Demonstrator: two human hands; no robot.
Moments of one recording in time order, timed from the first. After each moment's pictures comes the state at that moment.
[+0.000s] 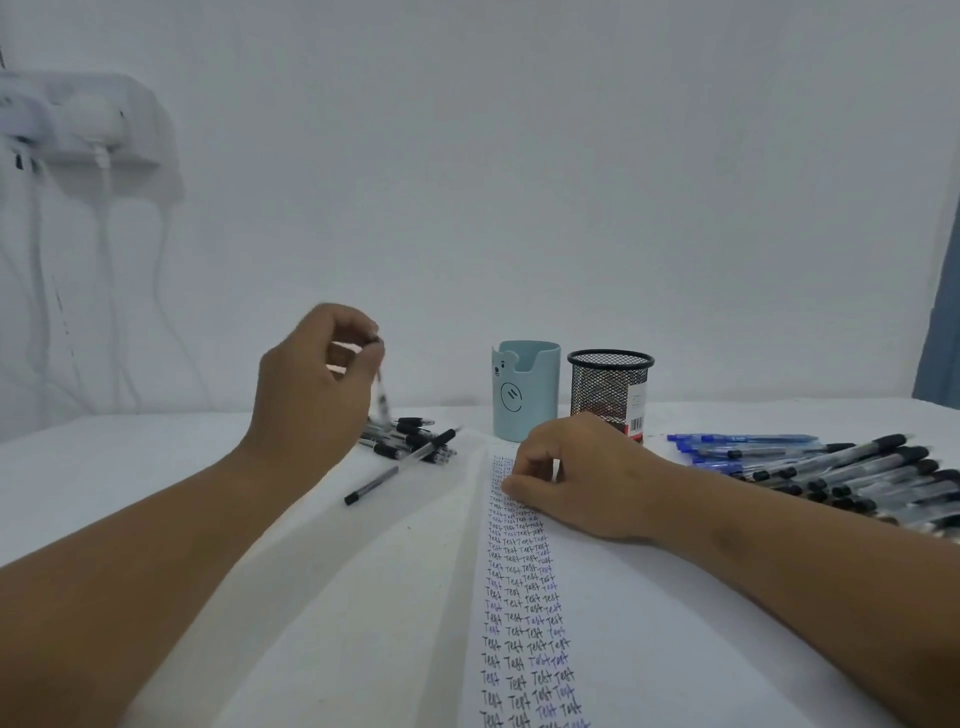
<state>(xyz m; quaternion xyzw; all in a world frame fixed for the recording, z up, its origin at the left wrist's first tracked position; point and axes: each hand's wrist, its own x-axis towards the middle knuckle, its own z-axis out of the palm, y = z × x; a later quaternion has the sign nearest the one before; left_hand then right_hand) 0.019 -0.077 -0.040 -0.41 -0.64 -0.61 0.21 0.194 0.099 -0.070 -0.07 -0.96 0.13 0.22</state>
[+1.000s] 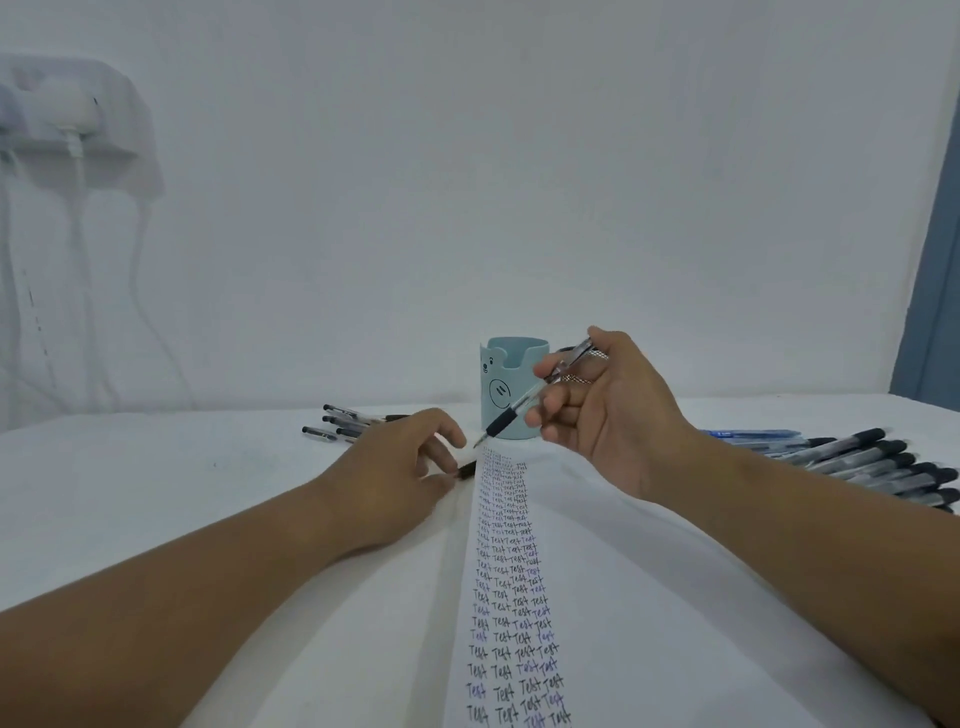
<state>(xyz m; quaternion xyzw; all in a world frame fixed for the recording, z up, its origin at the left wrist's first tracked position) 0.040 -0.056 -0.081 -0.54 -0.76 -0.35 0.02 0.196 0.102 -0.041 -0.11 -0.57 0.75 0.32</state>
